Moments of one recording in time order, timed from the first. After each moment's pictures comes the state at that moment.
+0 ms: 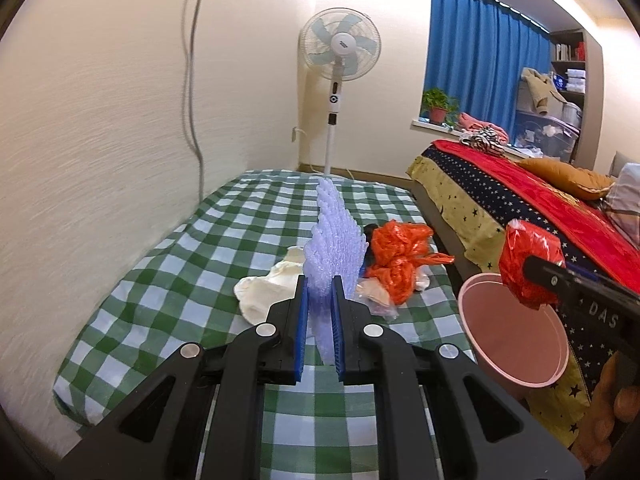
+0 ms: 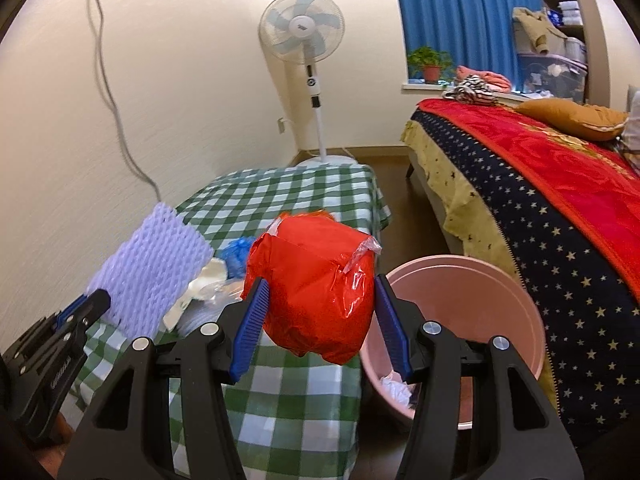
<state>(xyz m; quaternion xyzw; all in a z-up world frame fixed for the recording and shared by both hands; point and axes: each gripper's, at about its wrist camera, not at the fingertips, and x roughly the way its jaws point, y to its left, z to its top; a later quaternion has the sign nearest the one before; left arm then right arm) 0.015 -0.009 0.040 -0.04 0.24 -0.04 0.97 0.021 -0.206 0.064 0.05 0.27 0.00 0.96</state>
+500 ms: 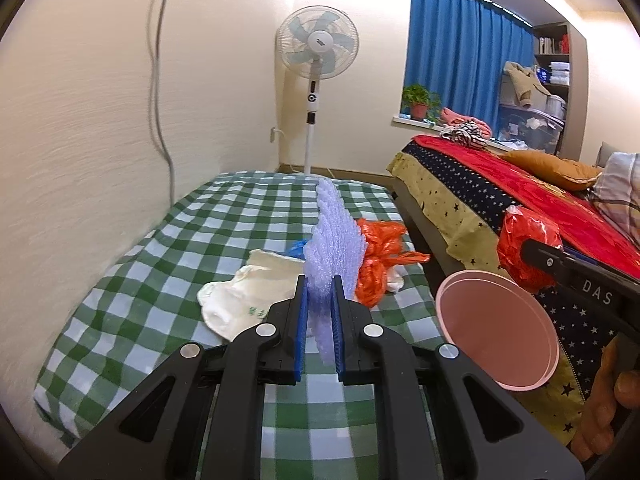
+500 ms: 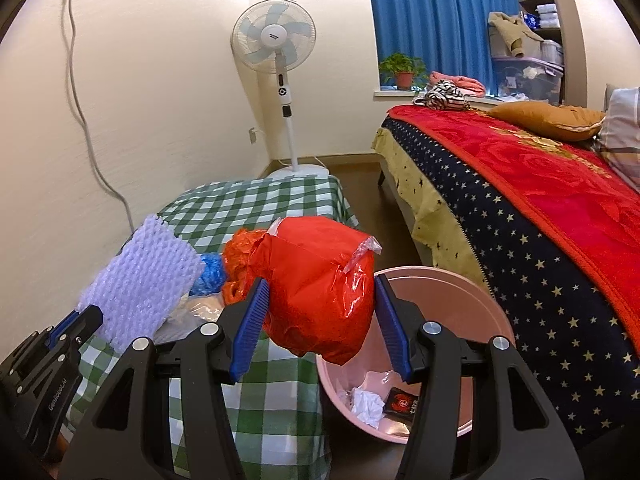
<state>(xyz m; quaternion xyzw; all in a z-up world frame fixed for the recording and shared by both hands) 0.027 -0.039 0.037 -0.03 0.24 -0.07 0.97 0.023 -0.229 0.070 0.05 0.25 -0.04 0.96</state>
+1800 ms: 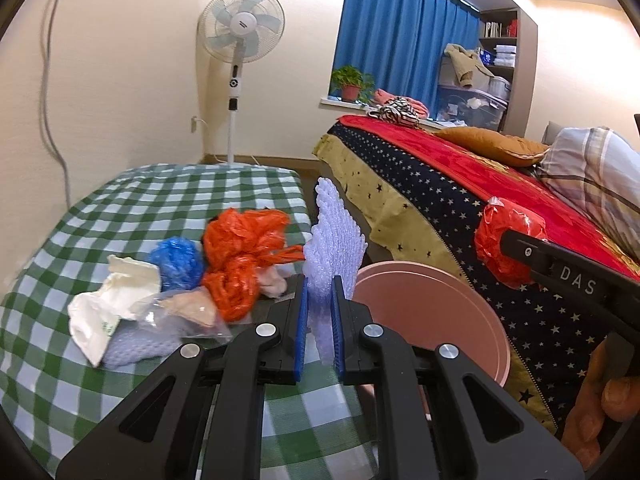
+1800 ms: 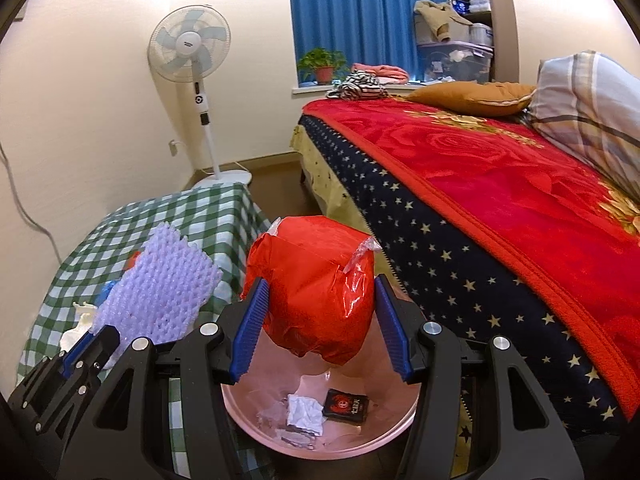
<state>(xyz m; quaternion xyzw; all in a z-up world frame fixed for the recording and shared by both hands) 0.067 -0.139 0.017 -0.03 0.26 -0.19 0.95 0.023 -0.300 0.063 0.08 0.26 -0.18 0.95</state>
